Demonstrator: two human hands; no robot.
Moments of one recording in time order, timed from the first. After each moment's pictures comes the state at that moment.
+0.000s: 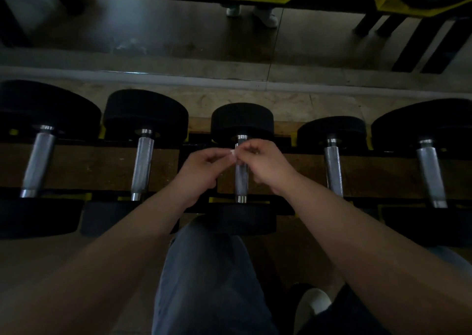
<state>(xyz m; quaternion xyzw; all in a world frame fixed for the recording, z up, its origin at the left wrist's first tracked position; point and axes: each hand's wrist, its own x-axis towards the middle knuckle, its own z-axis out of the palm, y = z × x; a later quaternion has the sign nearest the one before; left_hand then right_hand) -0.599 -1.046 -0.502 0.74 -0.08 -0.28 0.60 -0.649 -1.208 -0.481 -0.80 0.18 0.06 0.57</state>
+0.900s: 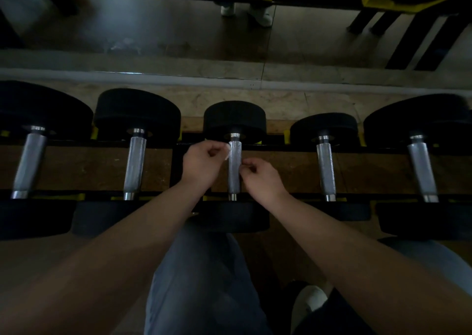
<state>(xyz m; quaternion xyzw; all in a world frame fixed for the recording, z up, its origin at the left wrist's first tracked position) -0.594 -1.079 -0.516 0.85 -0.08 -0.10 0.52 -0.676 -1.204 -0.518 -0.81 0.26 0.04 0.52</state>
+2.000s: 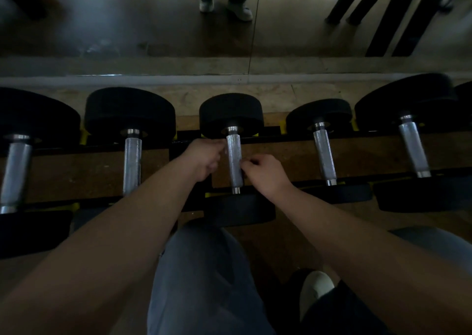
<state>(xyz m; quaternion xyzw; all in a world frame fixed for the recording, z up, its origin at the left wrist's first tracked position) -0.557 -1.088 -0.530 0.73 0.06 -0.36 0.58 -0.680 -1.198 -0.517 -0.82 0.30 0.03 0.49</state>
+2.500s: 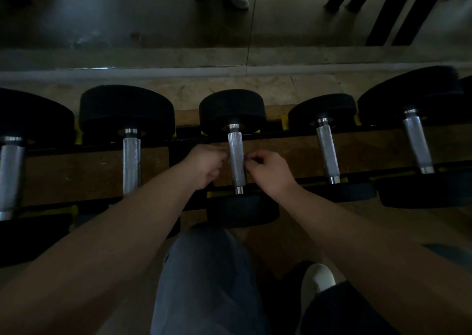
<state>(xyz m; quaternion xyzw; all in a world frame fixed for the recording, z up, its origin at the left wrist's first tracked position) -0.569 -1.078 -0.526 0.72 0.06 -0.41 0.55 -0.679 -1.200 -0.519 -0.81 0.31 0.02 0.50</state>
